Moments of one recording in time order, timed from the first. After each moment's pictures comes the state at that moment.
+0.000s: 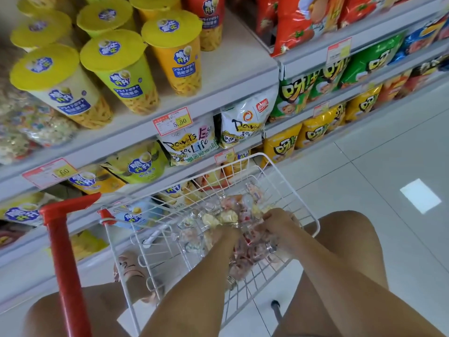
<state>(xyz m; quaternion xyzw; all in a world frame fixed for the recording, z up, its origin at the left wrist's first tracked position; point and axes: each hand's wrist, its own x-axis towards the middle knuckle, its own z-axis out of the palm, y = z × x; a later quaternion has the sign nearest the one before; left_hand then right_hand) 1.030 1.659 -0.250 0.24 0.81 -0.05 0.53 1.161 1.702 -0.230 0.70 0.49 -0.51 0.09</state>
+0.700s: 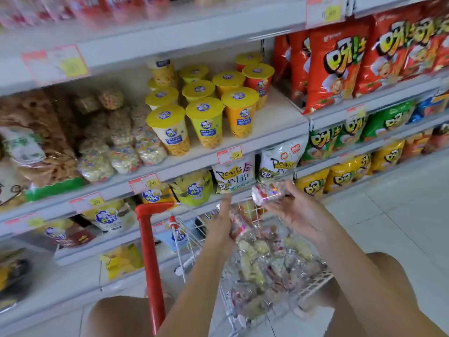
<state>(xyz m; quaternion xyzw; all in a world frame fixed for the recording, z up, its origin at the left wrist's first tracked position) 0.938 1.628 -0.095 0.06 0.60 0.53 0.59 1.115 1.688 -0.051 0.31 0.19 -0.85 -0.38</state>
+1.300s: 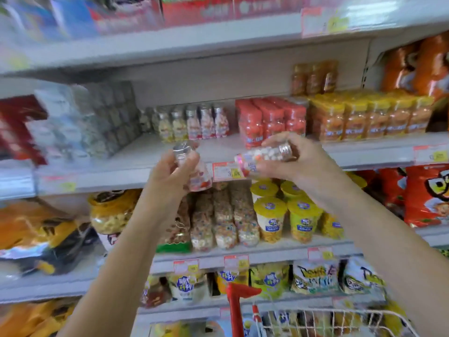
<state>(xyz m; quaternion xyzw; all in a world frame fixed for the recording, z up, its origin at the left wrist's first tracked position) 0.725 1.546 0.219 0.43 0.57 0.68 0.19 0.914 1.661 0.233 0.23 0.72 -0.50 -0.42</state>
